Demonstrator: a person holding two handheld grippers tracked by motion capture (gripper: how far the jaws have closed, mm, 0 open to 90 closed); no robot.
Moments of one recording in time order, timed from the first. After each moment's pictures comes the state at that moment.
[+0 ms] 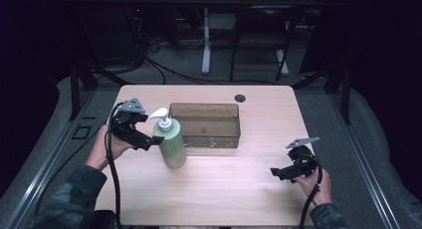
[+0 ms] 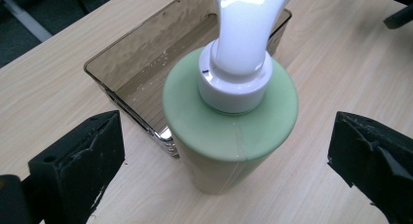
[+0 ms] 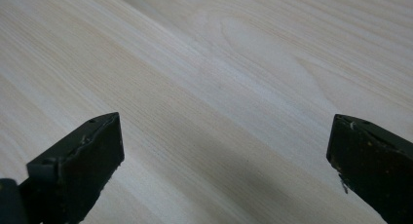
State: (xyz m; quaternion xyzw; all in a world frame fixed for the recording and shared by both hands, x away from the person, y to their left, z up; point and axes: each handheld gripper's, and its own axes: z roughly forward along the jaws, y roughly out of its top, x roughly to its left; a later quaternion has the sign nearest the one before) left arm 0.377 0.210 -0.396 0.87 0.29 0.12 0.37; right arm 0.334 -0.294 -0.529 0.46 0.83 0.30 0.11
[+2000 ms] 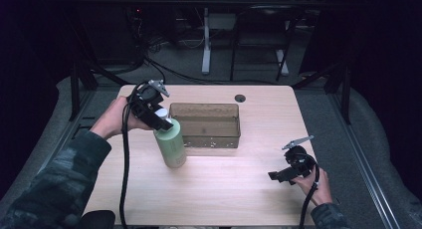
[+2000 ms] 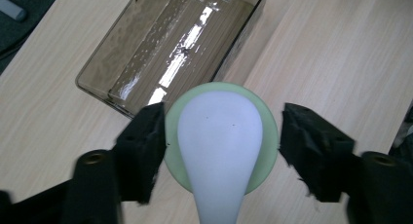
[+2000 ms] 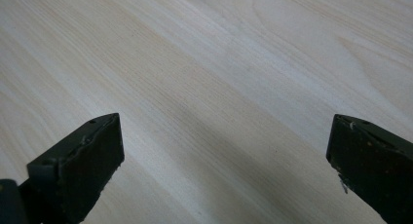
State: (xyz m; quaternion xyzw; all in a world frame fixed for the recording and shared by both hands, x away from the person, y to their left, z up) left arm 0.410 0.158 -0.345 0.94 0.22 0.08 0.23; right arm 0.338 -0.289 -0.534 0.45 0.85 0.27 0.05
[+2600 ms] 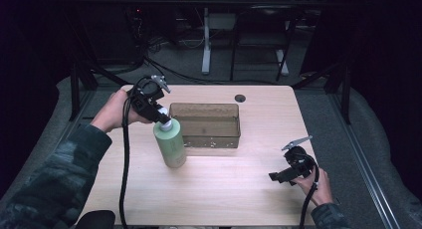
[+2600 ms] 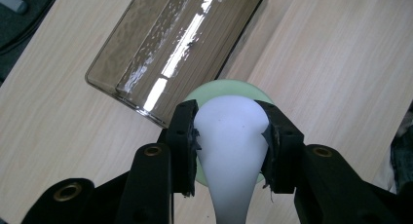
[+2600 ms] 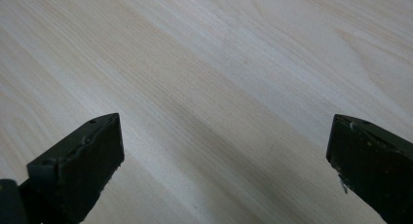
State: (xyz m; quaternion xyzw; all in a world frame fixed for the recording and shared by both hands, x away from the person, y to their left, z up) left arm 0.416 0.152 -0.334 0.95 0.21 0.08 0.20; right arm 0.339 -0.289 -0.535 0.44 0.86 0.26 0.05
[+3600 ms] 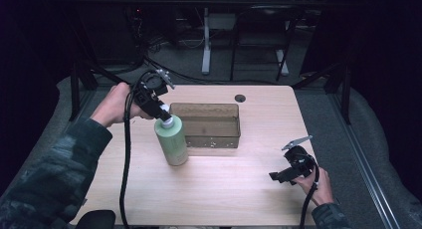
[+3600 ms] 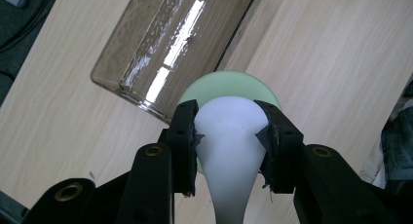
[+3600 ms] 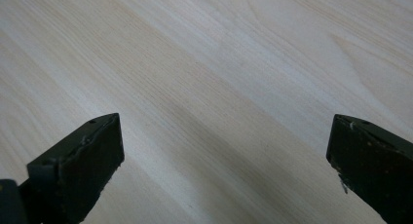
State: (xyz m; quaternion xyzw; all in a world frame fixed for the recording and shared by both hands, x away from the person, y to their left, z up) left arm 0.413 0.139 -0.311 0.96 0.20 0.09 0.17; right arm 0.338 -0.288 -0.533 0.44 0.86 0.26 0.06
